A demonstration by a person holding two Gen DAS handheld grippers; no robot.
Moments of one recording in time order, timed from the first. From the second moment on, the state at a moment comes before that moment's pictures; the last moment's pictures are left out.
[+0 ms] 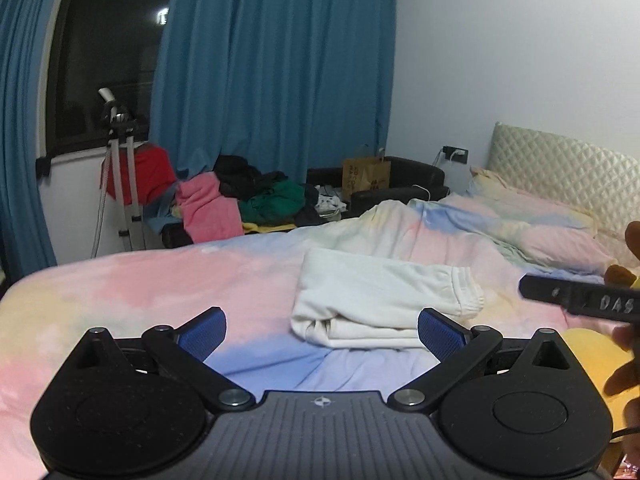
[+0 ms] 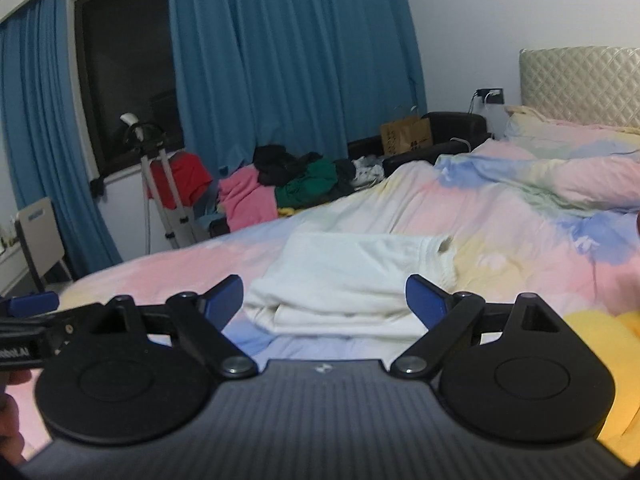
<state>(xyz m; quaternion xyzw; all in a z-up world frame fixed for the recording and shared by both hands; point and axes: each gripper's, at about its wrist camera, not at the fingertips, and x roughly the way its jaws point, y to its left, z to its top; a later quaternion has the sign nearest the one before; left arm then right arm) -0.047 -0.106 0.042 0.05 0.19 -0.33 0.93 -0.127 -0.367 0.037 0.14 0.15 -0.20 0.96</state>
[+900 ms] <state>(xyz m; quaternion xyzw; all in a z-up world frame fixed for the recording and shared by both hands) -0.049 -0.076 0.010 0.06 0.17 -0.29 0.94 -0.118 -0.308 -0.012 0.06 0.16 -0.26 0.95</state>
